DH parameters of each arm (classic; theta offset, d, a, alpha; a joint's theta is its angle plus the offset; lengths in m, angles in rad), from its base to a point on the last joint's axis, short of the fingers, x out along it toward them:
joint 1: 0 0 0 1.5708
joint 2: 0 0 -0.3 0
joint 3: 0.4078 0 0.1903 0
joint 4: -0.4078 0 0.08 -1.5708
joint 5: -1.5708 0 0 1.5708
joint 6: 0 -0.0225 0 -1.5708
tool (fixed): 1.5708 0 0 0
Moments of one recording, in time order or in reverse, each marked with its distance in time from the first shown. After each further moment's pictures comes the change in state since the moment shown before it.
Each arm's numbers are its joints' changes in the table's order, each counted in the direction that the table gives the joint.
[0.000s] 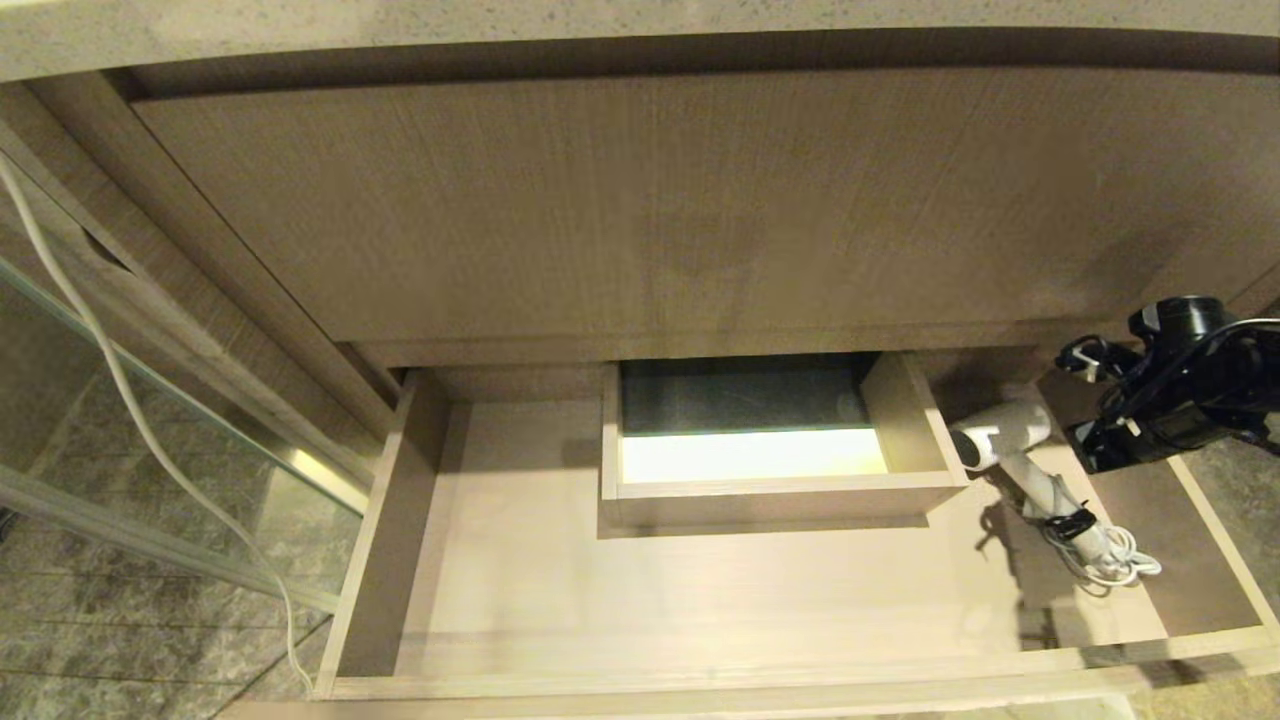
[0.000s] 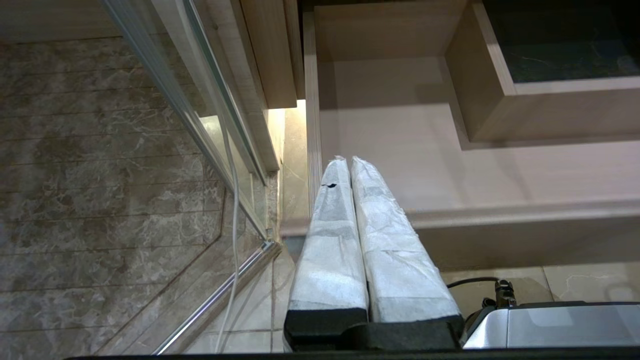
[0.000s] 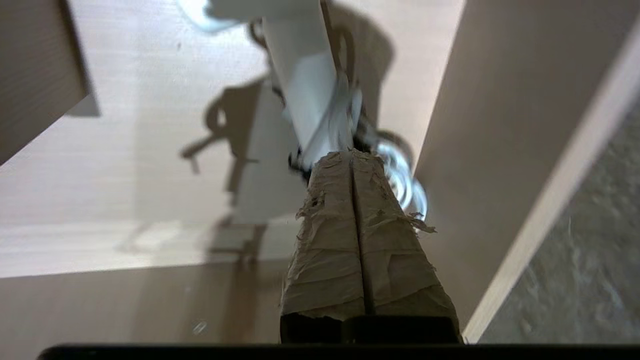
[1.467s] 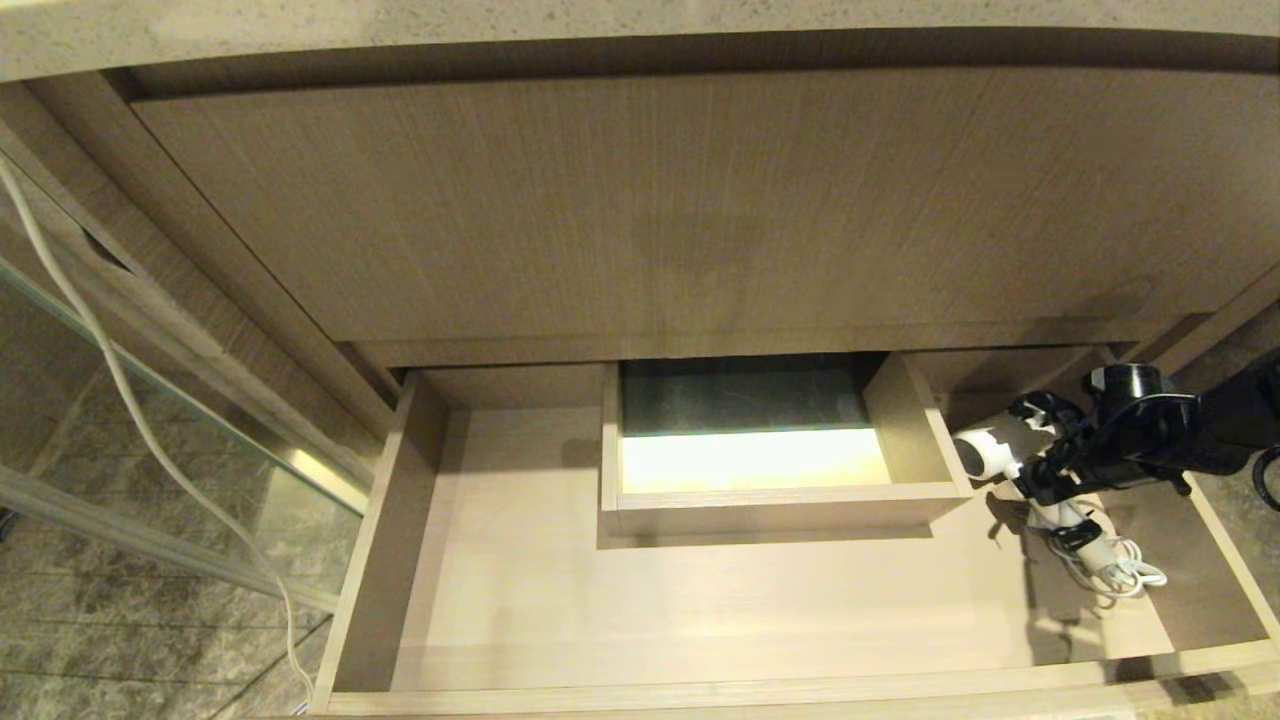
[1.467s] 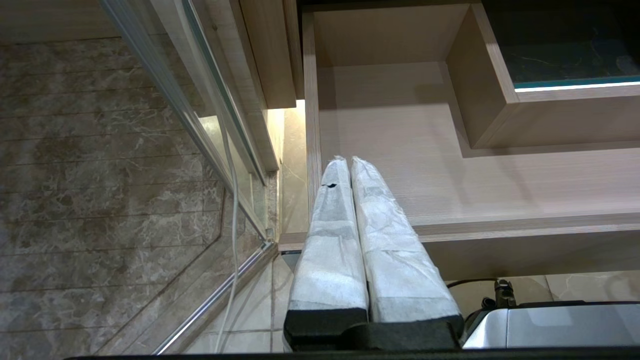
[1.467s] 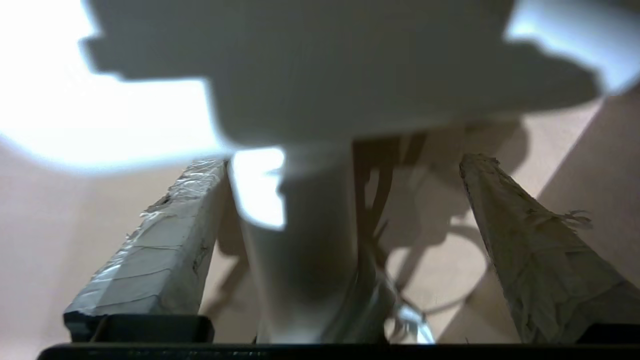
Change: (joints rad) left arm 0.000 0.000 0.000 0.000 0.000 0.000; right arm -0.044 -0.355 0.148 0.229 0.170 0.166
